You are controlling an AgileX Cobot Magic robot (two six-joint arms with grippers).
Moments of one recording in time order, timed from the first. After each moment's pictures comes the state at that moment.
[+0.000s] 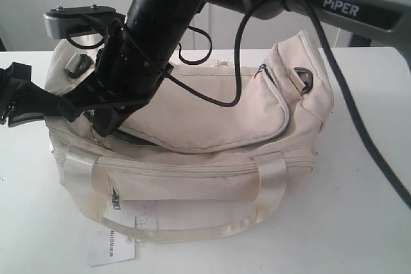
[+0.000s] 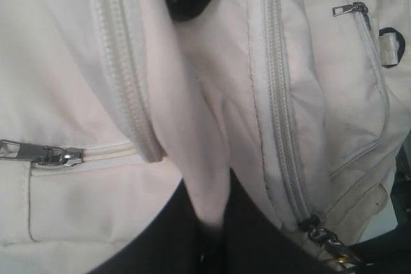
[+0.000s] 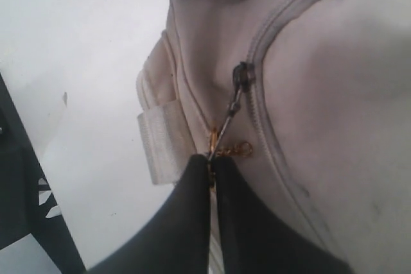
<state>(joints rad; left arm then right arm) 0.29 1.51 -0.84 -1.25 1.01 1.00 0.64 2.01 -1.90 0.44 1.19 -0.35</state>
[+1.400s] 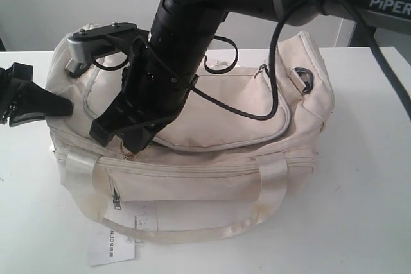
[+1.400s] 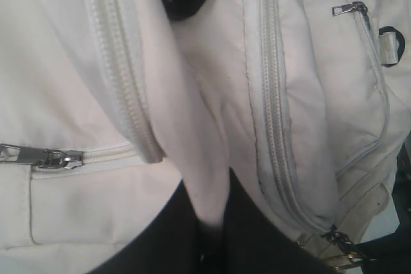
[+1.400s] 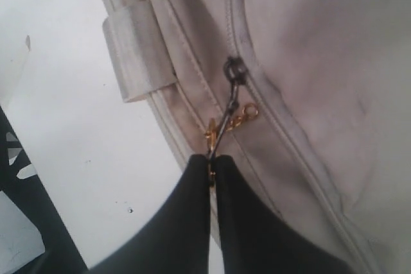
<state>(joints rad) 0.28 1.51 -0.84 -1.25 1.01 1.01 0.64 1.90 -1.72 0.35 1.19 -0.35</state>
